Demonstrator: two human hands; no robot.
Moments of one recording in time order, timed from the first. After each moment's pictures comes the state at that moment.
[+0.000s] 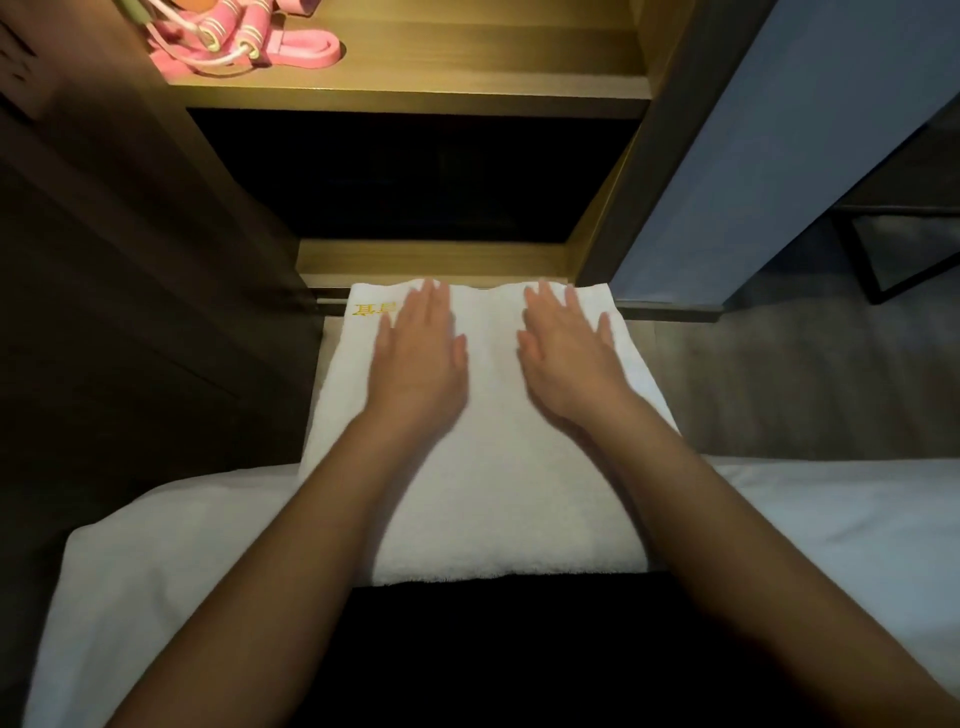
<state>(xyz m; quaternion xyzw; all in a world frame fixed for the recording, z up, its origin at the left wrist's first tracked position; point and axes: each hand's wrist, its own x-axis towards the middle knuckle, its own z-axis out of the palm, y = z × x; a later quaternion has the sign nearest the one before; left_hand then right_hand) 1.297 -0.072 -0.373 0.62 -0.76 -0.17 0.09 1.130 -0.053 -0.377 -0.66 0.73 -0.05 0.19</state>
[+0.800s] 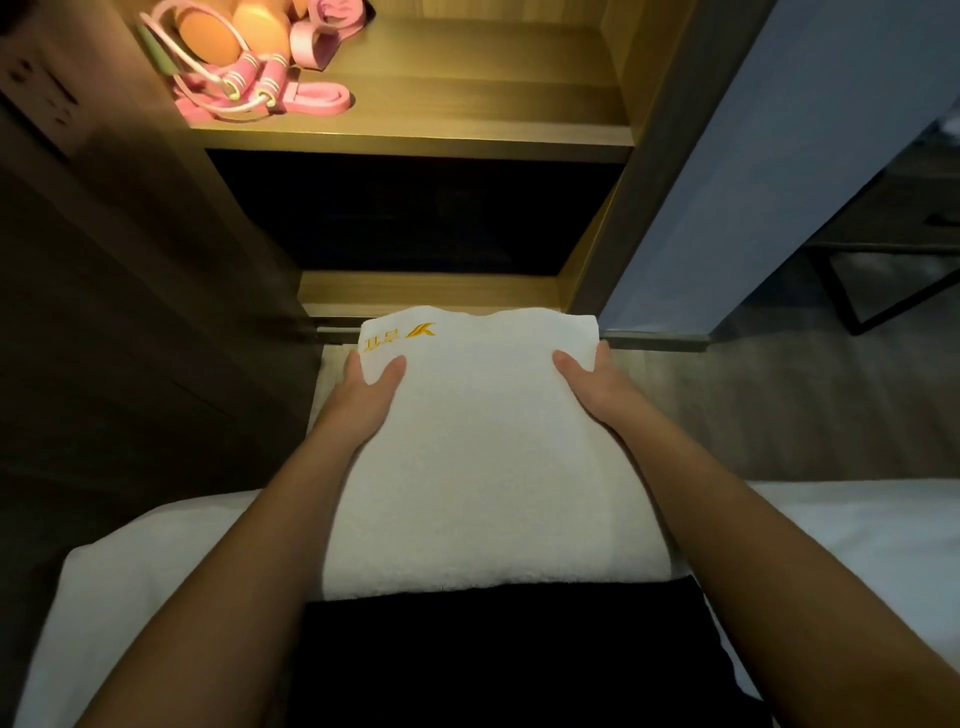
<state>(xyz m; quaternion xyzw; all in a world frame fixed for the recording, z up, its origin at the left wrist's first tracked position) 1.362 -0.100 -0.416 0.75 -0.49 -0.43 0.10 1.078 -0.058 -0.404 -0.38 0.81 -0.12 0.43</state>
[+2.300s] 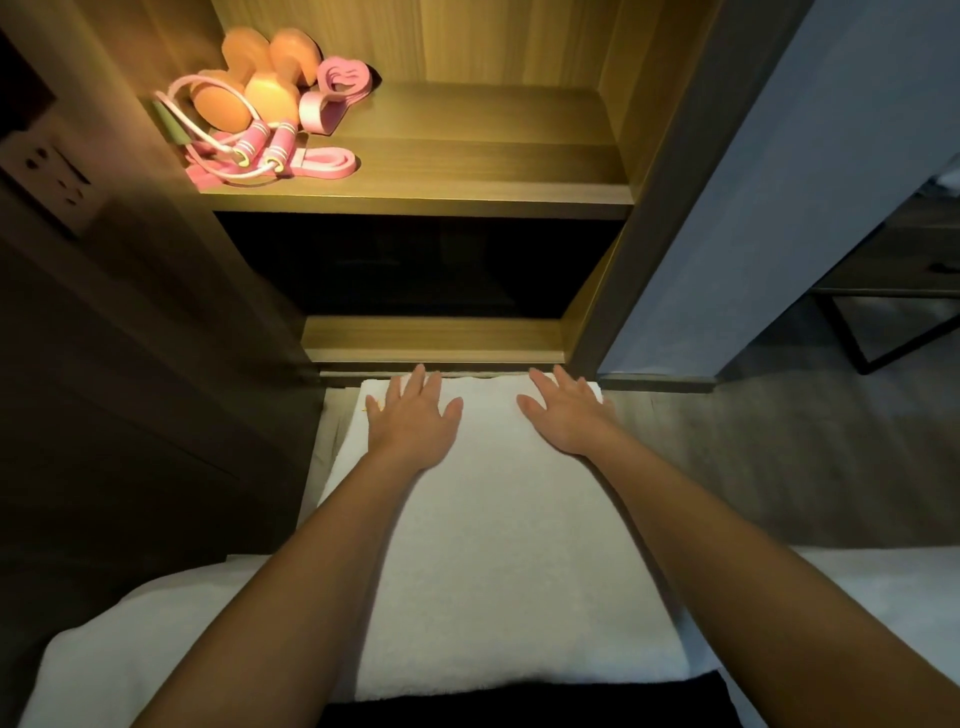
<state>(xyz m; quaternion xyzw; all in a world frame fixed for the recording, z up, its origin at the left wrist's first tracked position) 1.302 -0.140 -0.416 0.63 -0.74 -0.22 -0.05 1.094 -0.116 -0.420 -0.60 0.74 0.06 0.29</state>
